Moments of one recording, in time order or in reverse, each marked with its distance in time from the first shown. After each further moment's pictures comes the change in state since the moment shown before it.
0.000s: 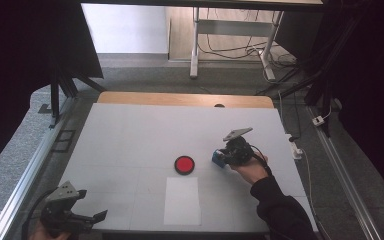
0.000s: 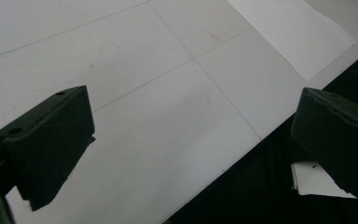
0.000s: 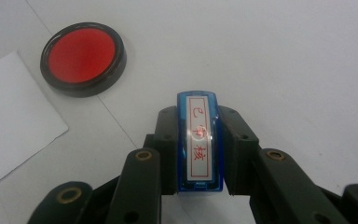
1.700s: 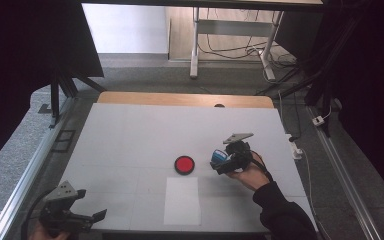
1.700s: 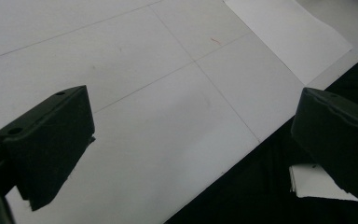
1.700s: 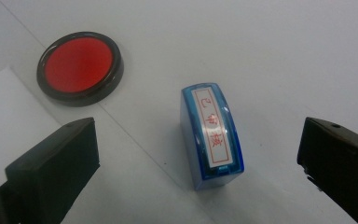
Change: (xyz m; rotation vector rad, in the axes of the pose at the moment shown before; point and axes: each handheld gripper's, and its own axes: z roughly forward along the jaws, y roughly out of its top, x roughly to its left) left arm 0.002 -0.001 -0.001 -0.014 -0.006 -0.014; right arm 0.016 -0.007 -0.001 -0.032 -0.074 0.091
